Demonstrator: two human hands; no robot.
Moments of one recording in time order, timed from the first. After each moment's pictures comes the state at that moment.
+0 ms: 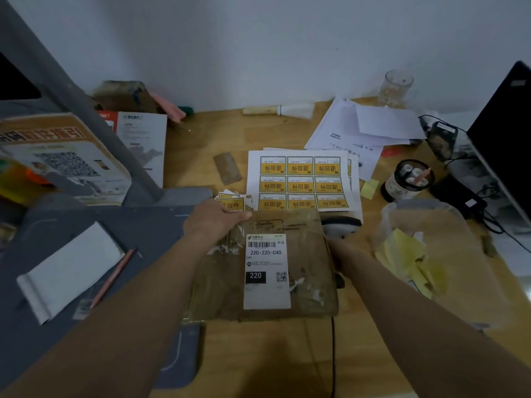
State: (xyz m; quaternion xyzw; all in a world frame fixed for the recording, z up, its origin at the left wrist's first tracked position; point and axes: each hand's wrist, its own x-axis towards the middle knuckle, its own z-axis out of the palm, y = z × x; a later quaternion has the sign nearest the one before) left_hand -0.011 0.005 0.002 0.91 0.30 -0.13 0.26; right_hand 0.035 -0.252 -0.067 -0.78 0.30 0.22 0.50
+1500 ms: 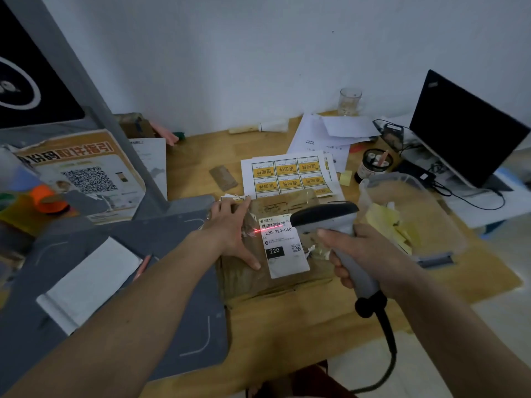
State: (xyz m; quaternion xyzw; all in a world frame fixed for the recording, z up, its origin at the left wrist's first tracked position) left_hand -0.086 0.014 0.022 0.97 -0.01 -0.20 0.11; right_hand -0.148 -0.239 0.104 -0.74 0.03 0.26 0.62
